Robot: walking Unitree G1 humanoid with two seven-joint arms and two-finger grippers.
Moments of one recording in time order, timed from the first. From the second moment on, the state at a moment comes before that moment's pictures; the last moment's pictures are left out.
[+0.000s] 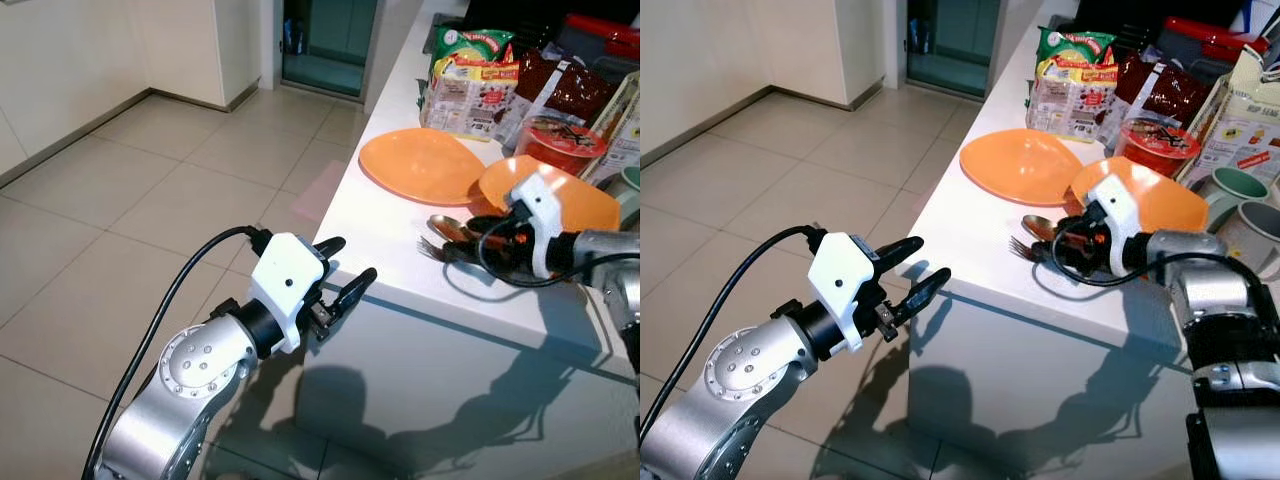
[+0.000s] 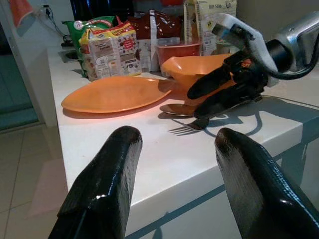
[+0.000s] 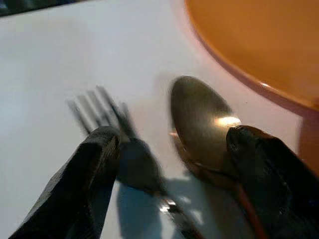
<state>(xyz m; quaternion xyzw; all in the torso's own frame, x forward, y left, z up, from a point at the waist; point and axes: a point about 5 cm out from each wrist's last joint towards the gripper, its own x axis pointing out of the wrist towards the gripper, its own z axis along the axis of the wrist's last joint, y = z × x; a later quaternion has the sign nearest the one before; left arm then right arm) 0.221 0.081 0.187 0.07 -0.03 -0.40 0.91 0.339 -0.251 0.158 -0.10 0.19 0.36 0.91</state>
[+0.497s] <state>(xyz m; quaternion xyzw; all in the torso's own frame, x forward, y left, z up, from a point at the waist) 0.221 0.082 0.186 0.07 -0.03 -0.40 0.91 0.355 -0.249 0.154 -0.08 0.20 0.32 0.93</state>
